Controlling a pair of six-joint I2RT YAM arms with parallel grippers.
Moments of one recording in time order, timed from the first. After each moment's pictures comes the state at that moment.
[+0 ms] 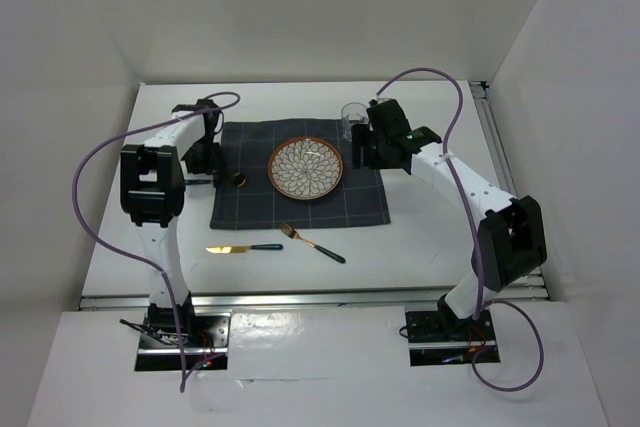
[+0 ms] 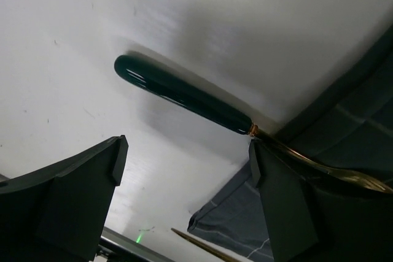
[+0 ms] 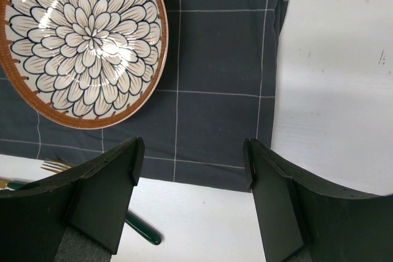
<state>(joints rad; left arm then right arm) -0.02 2.14 1.68 -1.06 -0.35 -0.43 0.46 1.58 1.32 -0.59 0.12 0.38</state>
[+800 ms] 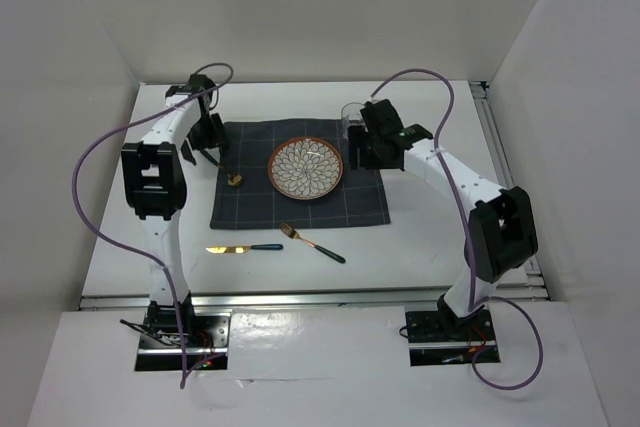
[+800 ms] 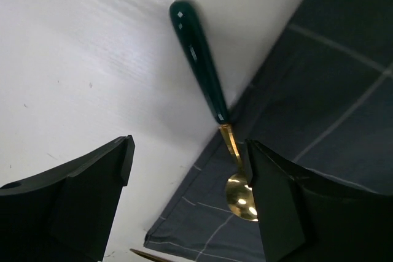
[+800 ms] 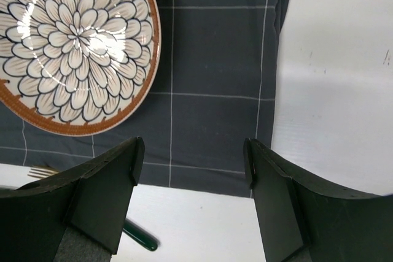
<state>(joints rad) 0.01 2.25 1.94 -1.07 -0.21 -0.44 0.47 1.64 1.34 -0.60 0.14 0.38</state>
